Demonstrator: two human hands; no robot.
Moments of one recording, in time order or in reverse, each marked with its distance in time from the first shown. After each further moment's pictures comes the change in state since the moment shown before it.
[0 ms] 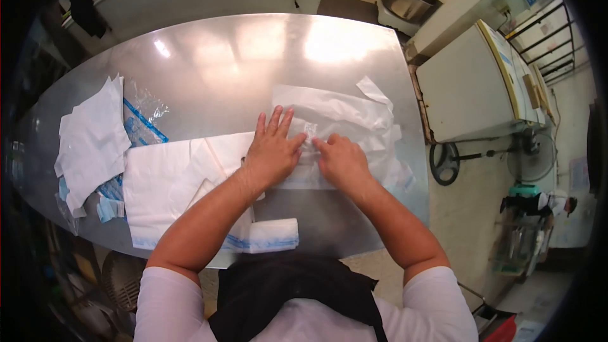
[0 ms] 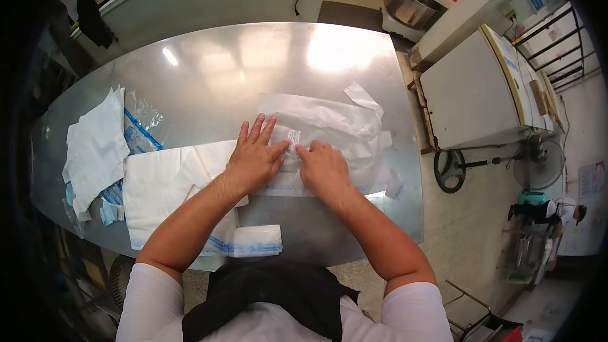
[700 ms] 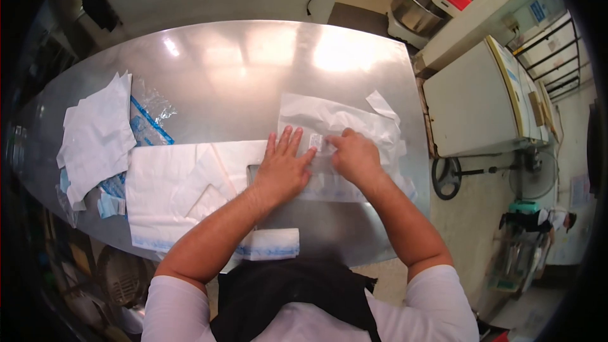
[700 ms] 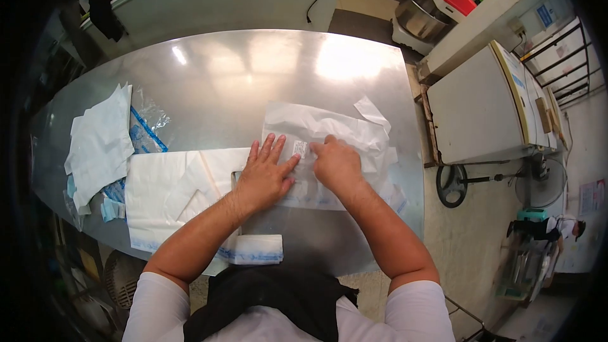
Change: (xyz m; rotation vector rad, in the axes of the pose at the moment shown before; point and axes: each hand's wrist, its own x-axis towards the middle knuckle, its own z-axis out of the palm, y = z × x) left_hand -0.010 0.013 0.008 -0.039 -0.063 -0.053; right_hand 0.037 0.011 -0.022 0.050 -0.176 0.137
